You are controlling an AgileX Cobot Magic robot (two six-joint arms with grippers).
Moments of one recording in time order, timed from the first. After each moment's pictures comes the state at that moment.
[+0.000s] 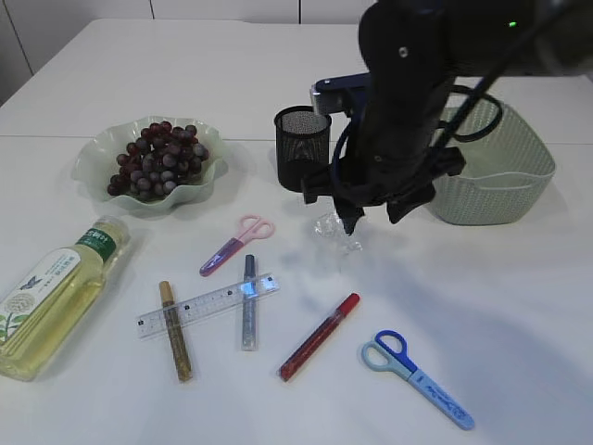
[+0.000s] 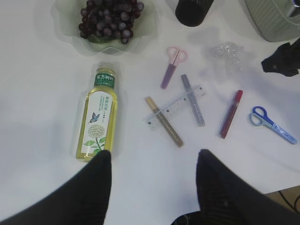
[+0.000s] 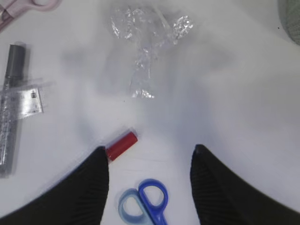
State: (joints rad) left arm -0.20 0.89 -1.26 -0.15 1.27 -0.08; right arm 0.57 1.89 -1.49 -0.19 0.98 0.44
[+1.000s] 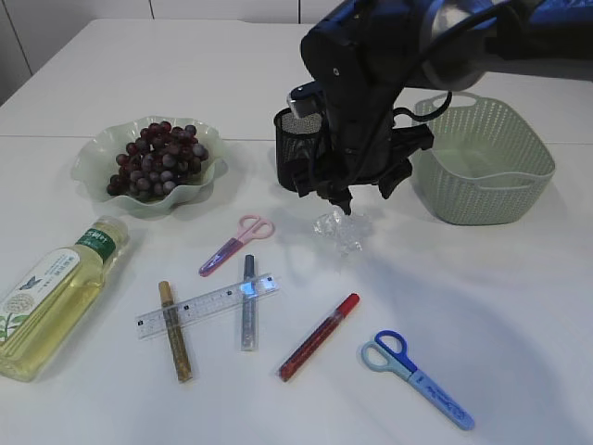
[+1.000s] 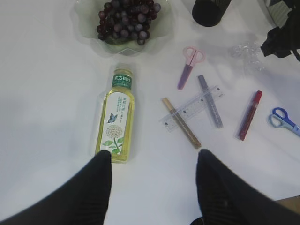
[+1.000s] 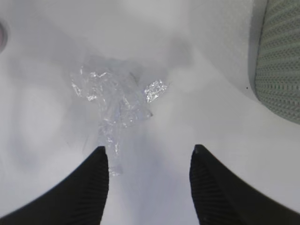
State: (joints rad) left arm -0.20 0.89 -1.26 -0.09 1.27 -0.08; right arm 0.57 2.14 -1.79 -0.36 1.11 0.42
